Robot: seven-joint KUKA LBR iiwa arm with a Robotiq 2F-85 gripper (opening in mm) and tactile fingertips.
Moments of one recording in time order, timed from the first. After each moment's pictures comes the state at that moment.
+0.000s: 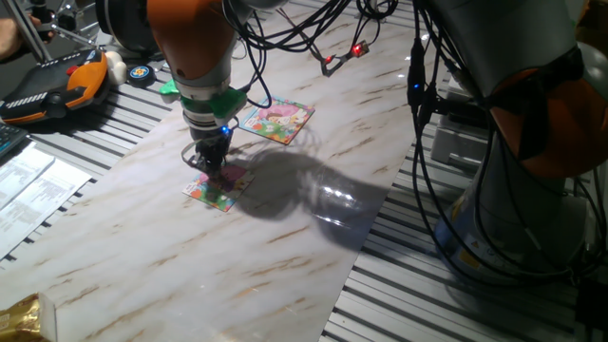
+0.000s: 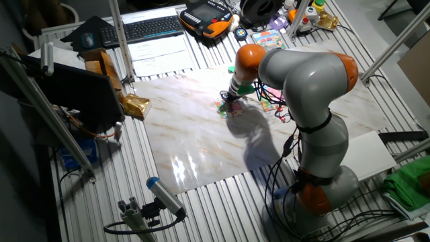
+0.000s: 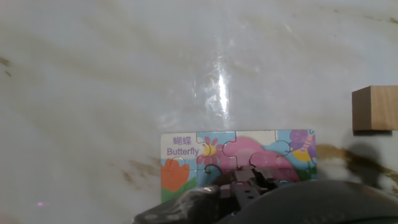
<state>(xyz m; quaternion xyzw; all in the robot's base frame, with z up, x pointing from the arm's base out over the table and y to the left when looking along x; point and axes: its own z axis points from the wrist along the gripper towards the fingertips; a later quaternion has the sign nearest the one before) 0.584 0.086 0.028 0.00 1.00 0.03 0.05</state>
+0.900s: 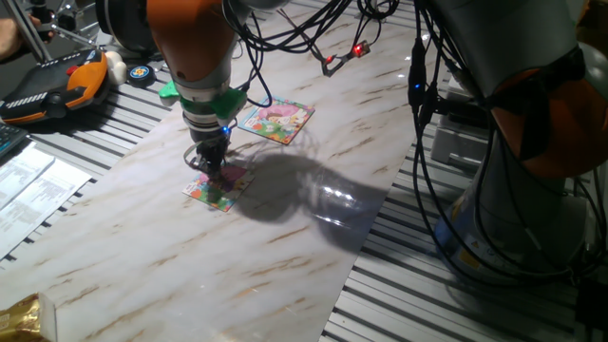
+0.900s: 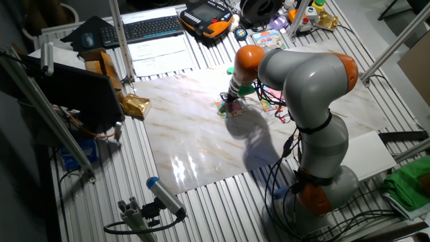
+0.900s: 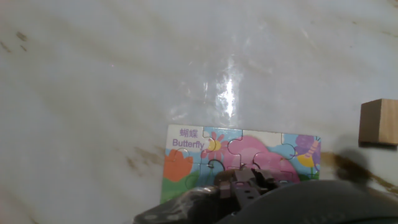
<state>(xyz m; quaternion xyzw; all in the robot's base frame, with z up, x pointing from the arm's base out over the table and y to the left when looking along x) 0.583 0.087 0.029 -0.04 1.00 0.02 0.06</state>
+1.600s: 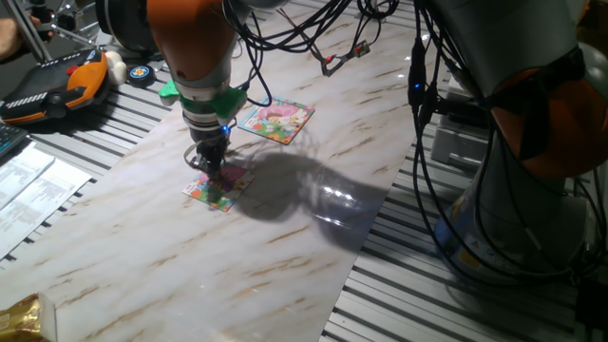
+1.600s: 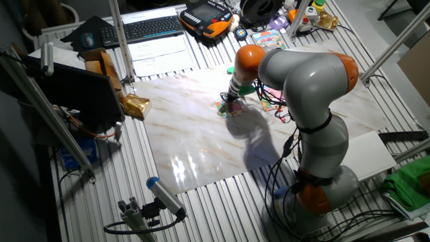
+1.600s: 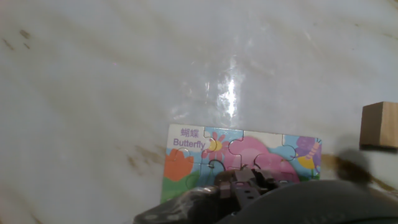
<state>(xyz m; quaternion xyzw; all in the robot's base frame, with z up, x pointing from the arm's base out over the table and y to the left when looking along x) 0.584 0.087 0.030 -0.04 1.00 0.02 0.06</state>
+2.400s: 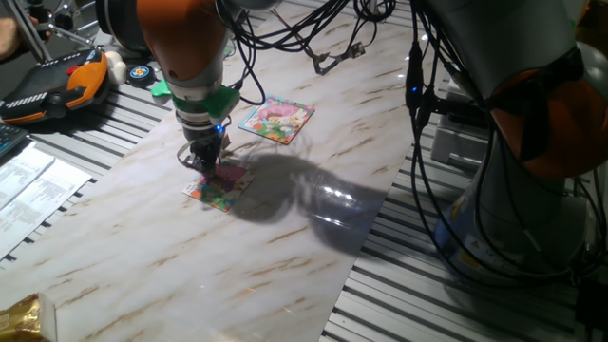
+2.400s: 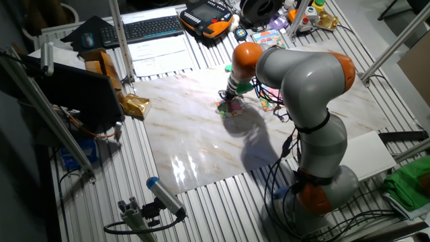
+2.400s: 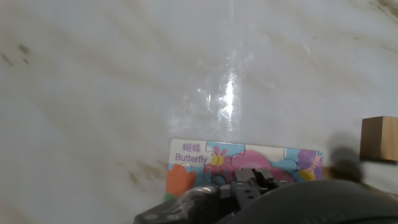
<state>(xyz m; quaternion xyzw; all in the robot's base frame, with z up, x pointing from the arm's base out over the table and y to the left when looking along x) 0.596 0.091 0.031 -0.03 1.00 0.02 0.06</state>
